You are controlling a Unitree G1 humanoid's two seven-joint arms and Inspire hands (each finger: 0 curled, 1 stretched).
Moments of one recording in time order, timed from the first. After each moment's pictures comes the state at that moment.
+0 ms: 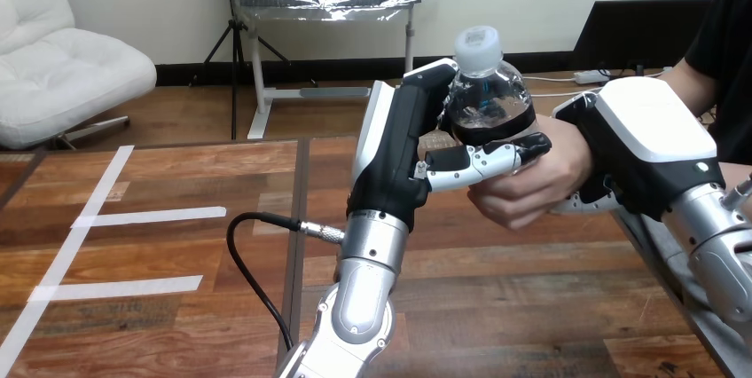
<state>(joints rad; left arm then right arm) -0.34 -0.08 -0.41 0.26 0.20 -0.23 0.29 -0.31 -0.69 0.18 0.26 -0.66 -0.27 -0.10</state>
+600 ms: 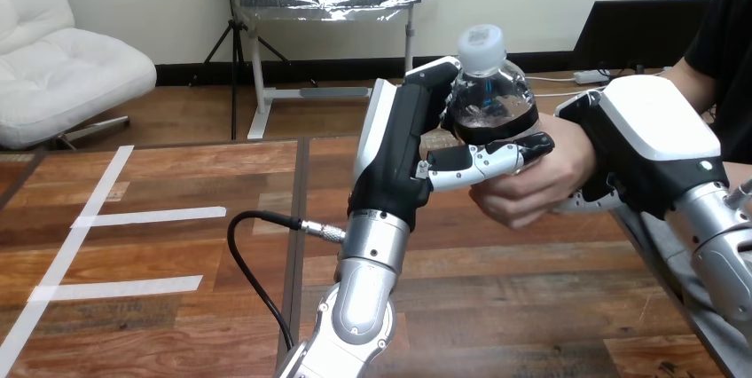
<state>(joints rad) -0.34 -0.08 -0.41 0.26 0.21 -0.24 0.30 -0.31 -0.69 0.17 0.26 -0.66 -0.26 -0.10</state>
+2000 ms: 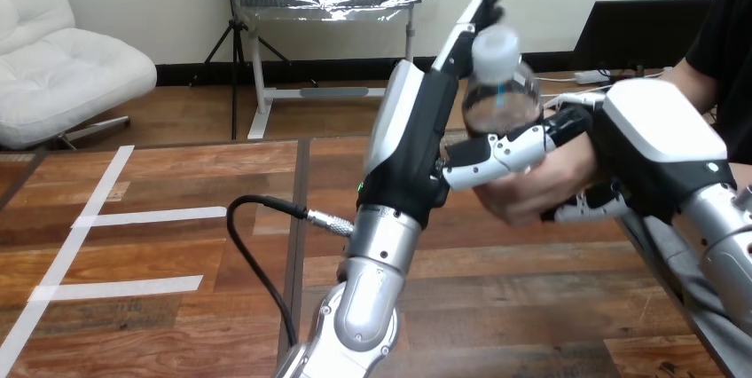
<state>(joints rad) -0.30 -0.06 -0.44 0.10 0.34 -0.16 0.25 -0.24 -0.71 0.13 0.12 -0.63 -0.18 0.03</state>
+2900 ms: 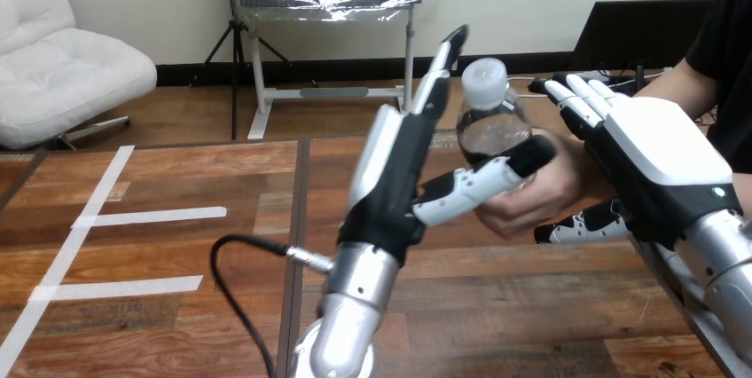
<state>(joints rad) -0.16 -0.03 -0.42 0.04 0.28 -0.18 0.20 -0.09 -0.69 0.09 -0.11 -0.63 -0.09 0.05</state>
